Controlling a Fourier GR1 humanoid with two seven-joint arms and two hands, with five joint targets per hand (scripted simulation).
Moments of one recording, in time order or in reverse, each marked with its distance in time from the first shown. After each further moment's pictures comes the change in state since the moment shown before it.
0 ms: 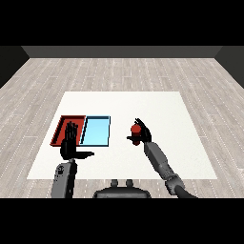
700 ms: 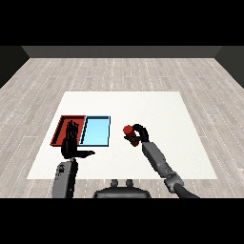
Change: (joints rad) left arm -0.019 -0.005 0.002 0.019 -0.002 0.005 -0.001; right arm -0.038 0.004 0.074 0.056 0.062 -0.168 0.023
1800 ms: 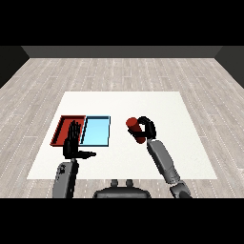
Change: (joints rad) left arm 0.007 0.009 -0.035 -0.016 -0.022 -0.005 0.008; right arm 0.148 -0.063 0.015 -0.535 0.073 -0.063 0.154
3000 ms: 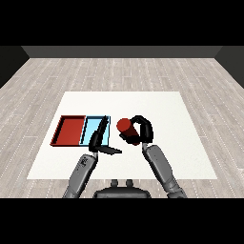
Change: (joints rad) left arm -0.182 -0.050 -0.345 0.060 -0.109 0.258 0.245; right arm 0.085 0.061 0.129 -0.407 0.106 -0.118 0.059
